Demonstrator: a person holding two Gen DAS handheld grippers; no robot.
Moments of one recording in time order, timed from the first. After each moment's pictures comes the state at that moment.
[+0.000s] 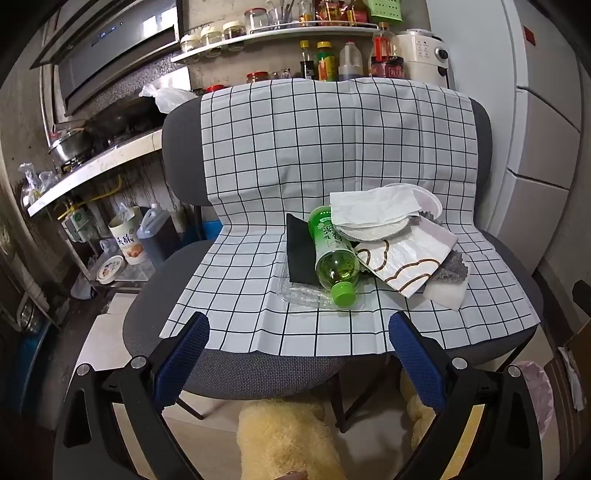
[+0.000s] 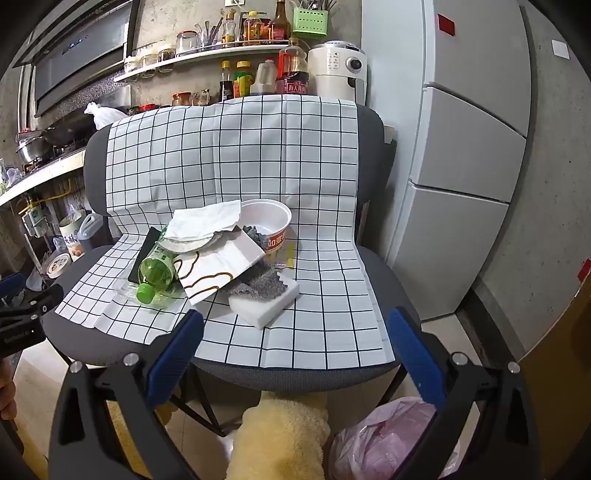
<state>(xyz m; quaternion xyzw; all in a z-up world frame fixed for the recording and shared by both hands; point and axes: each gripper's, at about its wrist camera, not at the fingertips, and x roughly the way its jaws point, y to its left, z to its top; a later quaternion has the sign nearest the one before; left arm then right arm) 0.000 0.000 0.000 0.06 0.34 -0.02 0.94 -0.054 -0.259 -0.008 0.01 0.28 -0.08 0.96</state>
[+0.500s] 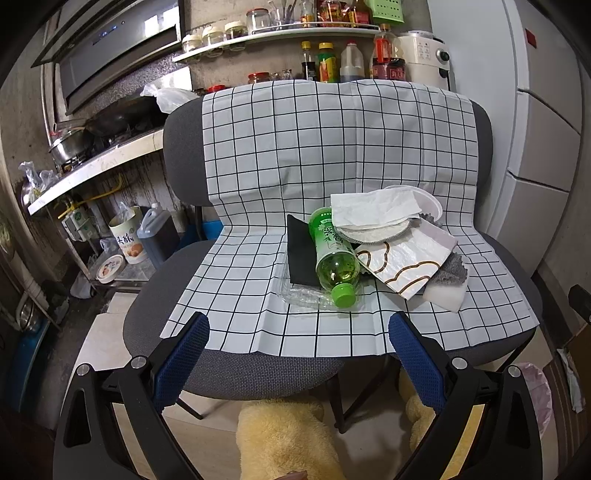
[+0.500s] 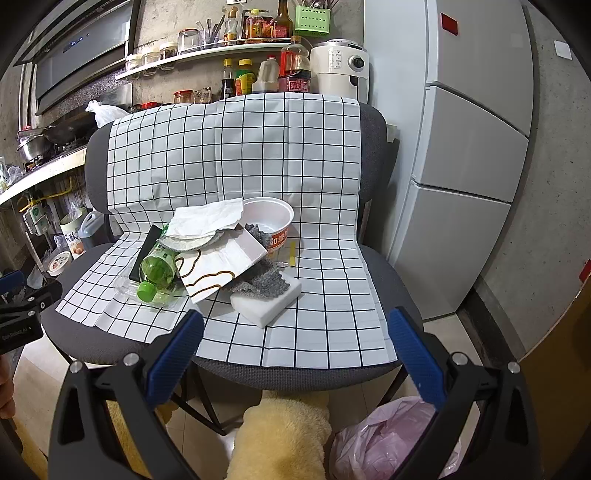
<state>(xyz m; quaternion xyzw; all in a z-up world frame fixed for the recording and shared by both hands) 0.001 -0.001 0.003 0.06 0.34 -0.02 0.94 -0.051 -0.261 -0.011 0.01 0.29 -0.07 0.95</state>
